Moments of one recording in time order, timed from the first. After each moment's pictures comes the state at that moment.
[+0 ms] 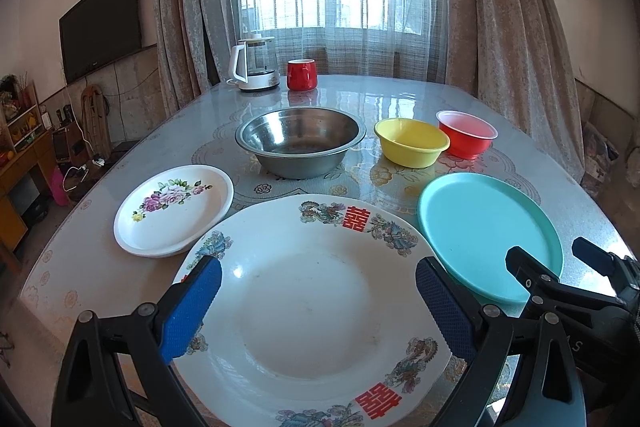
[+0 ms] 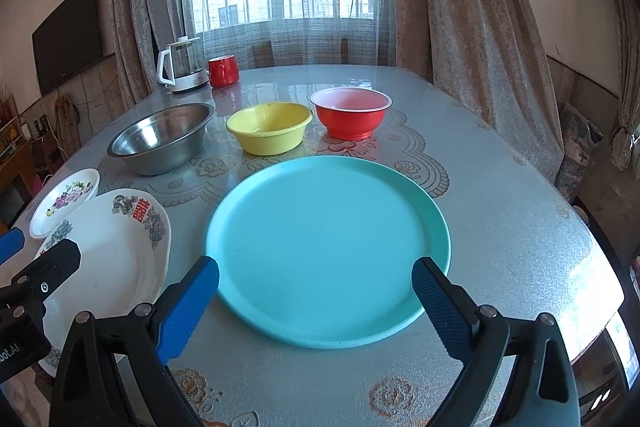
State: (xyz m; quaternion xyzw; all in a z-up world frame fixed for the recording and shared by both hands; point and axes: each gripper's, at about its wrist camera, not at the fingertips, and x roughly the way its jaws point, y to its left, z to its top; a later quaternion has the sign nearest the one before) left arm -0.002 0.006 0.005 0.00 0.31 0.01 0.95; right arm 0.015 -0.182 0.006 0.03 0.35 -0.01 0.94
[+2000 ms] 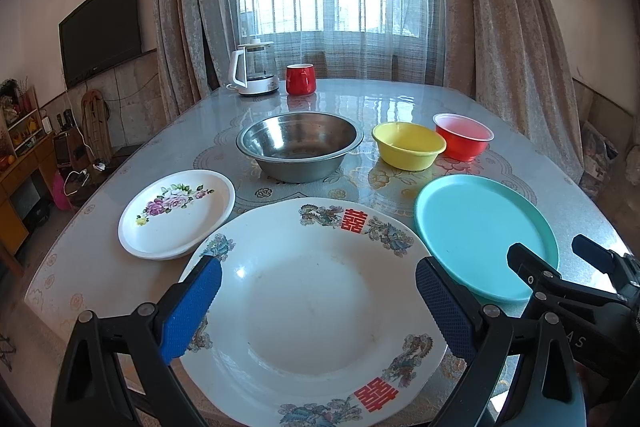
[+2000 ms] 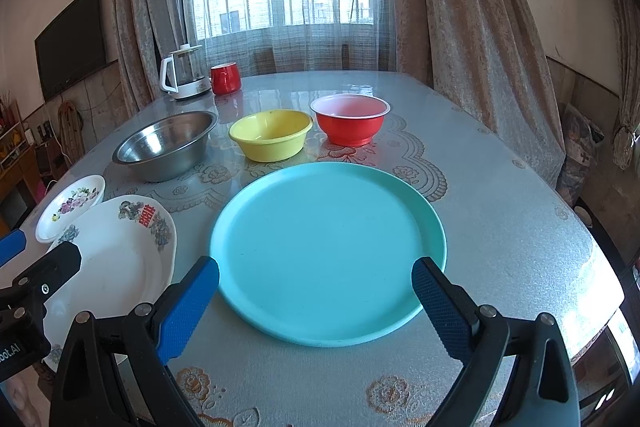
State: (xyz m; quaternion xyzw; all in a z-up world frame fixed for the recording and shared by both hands) left arm -0.007 0.003 0.013 0.01 0.31 0.01 0.95; right arm 0.010 -0.187 0.010 0.03 0.34 -0.01 0.94
